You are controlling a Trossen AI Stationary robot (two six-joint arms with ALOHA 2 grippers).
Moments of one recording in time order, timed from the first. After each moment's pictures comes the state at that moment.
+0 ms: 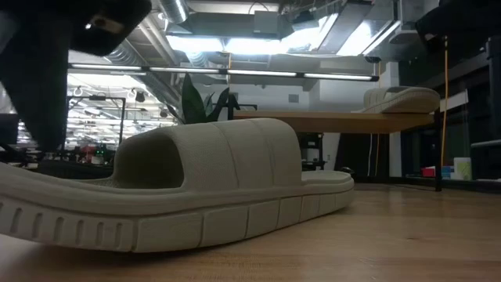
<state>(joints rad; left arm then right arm) -0.78 1.99 1.36 -0.49 -0.35 -0.27 0.68 0.91 0.53 -0.11 0.55 0.28</state>
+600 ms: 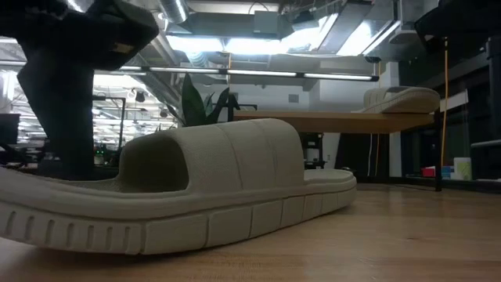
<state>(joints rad) -0.75 2.01 1.36 -0.57 -0.40 -0.25 0.68 0.92 0.53 -0.10 0.55 0.28</state>
